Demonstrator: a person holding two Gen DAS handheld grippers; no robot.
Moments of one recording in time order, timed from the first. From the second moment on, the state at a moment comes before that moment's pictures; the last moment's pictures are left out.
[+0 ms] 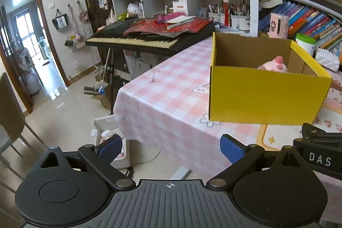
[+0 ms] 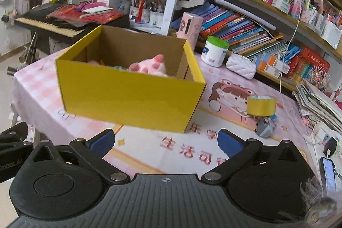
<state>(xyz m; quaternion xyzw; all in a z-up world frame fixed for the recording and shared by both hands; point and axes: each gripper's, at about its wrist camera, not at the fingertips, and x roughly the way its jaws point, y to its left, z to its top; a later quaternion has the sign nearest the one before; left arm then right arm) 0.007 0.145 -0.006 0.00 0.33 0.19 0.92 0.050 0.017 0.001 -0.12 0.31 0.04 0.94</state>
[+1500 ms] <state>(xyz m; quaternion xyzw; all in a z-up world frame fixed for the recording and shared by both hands) 0.012 0.053 -0.015 0.07 0.35 0.04 0.93 0.004 -0.079 -0.011 -0.07 0.35 -0.11 0.93</state>
